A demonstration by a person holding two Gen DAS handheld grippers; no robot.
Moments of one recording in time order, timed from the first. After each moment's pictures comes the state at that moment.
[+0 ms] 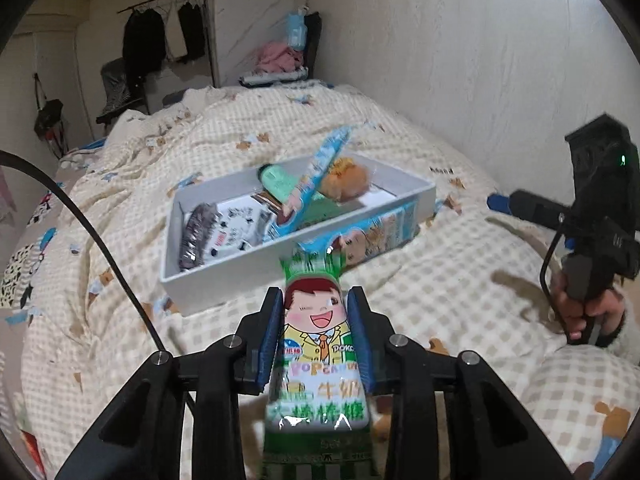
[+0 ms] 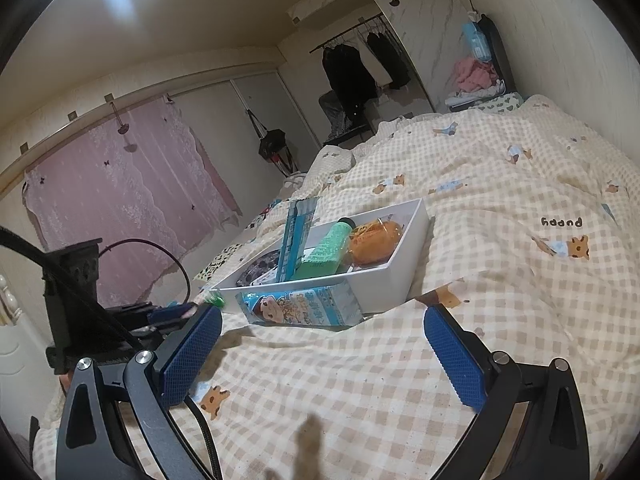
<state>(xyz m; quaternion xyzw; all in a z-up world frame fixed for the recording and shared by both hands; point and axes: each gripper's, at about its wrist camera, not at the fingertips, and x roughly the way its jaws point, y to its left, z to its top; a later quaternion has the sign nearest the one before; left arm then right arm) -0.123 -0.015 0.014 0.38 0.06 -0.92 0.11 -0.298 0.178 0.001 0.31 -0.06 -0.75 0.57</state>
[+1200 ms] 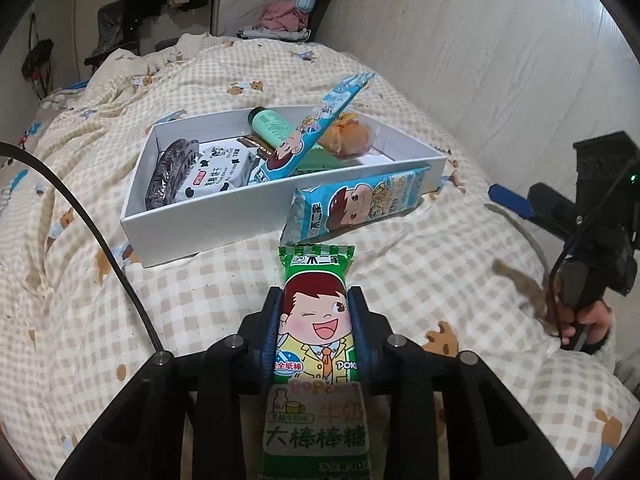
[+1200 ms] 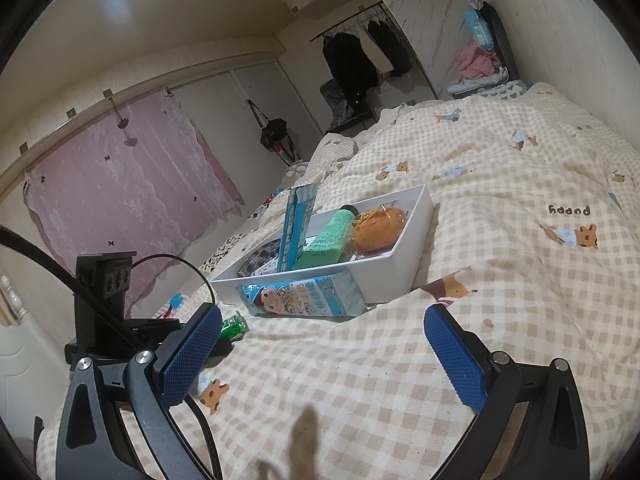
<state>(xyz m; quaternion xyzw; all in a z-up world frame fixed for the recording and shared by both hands) -0.126 -0.030 -0.011 0.42 0.16 -0.89 0.08 -0.300 0.172 -0.004 0.33 -0.06 -0.74 0.58</state>
